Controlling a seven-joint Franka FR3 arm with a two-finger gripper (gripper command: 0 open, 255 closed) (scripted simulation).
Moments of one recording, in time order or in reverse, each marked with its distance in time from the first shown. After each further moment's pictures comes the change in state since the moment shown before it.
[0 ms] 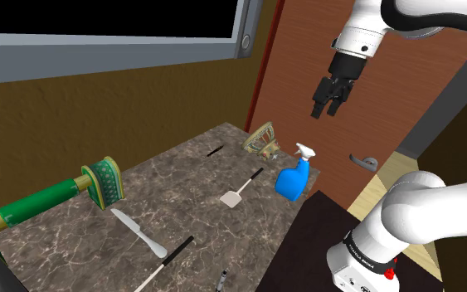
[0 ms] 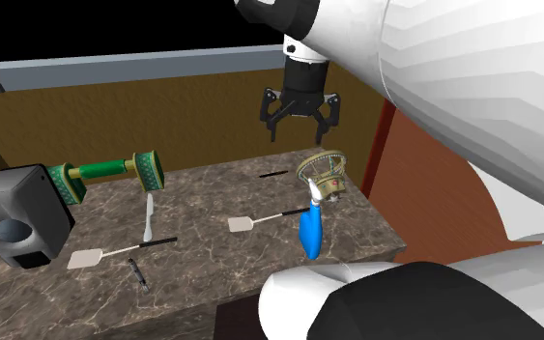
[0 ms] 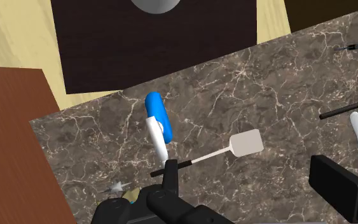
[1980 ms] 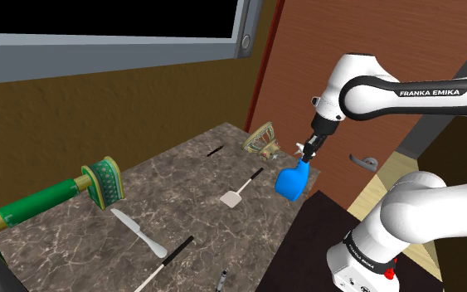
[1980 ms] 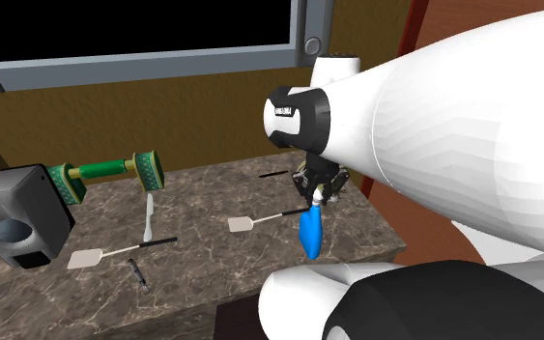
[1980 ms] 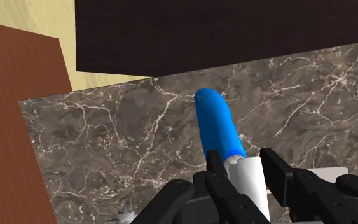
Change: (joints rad) arm -0.024 -0.021 -0.093 -0.469 -0.153 0.474 -0.229
